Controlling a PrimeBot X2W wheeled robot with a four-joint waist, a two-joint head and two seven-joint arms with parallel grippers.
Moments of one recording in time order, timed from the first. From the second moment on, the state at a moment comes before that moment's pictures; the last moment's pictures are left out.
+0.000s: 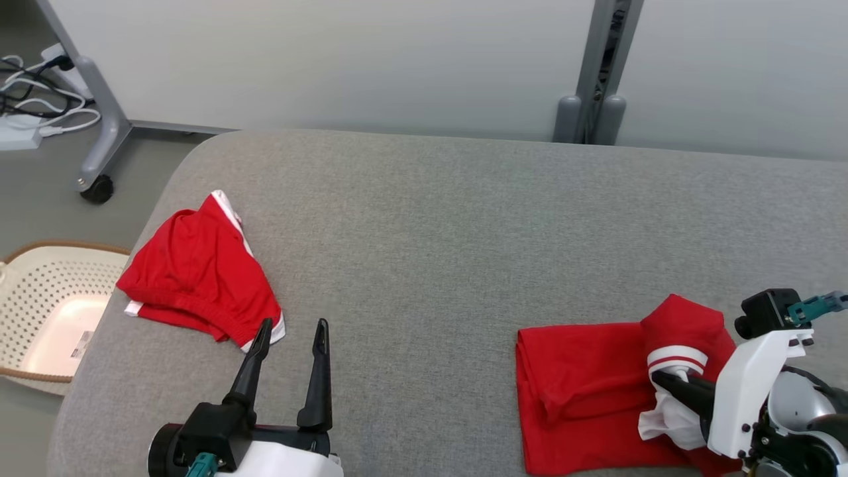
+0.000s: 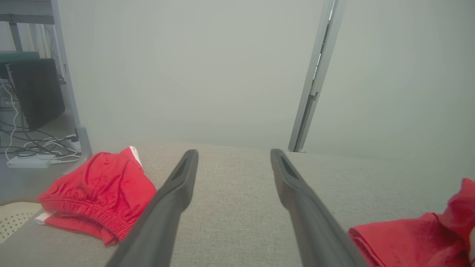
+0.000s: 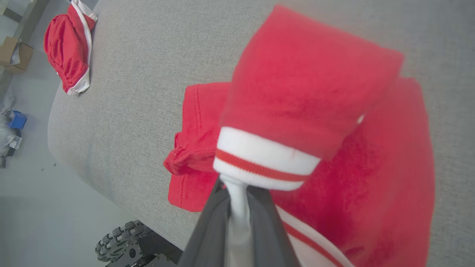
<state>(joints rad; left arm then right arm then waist) 0.03 0.05 -0.26 0.05 -0.26 0.10 -0.26 -0.11 -0.25 0.02 0.01 0.67 0.13 0.92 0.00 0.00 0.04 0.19</state>
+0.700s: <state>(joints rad) 0.01 0.05 -0.26 0.06 -0.26 0.09 -0.26 -0.19 -0.15 0.16 0.18 0.68 0.13 0.82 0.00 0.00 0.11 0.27</state>
